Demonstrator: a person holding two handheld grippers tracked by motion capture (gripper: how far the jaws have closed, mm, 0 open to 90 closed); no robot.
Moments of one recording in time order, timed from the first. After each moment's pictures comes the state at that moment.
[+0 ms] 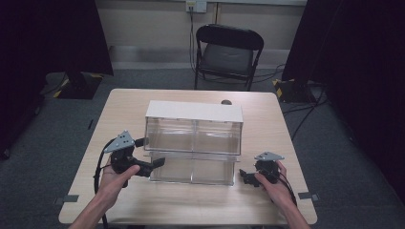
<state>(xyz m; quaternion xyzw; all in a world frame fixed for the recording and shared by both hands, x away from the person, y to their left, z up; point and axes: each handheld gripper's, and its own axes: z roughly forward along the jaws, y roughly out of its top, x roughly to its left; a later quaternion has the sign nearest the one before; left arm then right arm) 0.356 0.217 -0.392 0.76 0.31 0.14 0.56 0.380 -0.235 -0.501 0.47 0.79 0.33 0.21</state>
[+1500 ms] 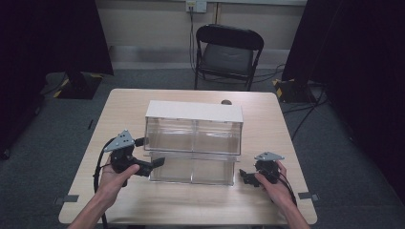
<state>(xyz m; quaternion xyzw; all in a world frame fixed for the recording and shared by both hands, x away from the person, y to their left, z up) 0.357 0.218 -0.391 0.76 0.31 0.14 0.56 0.380 -0.235 -0.501 0.47 0.79 0.33 0.21</state>
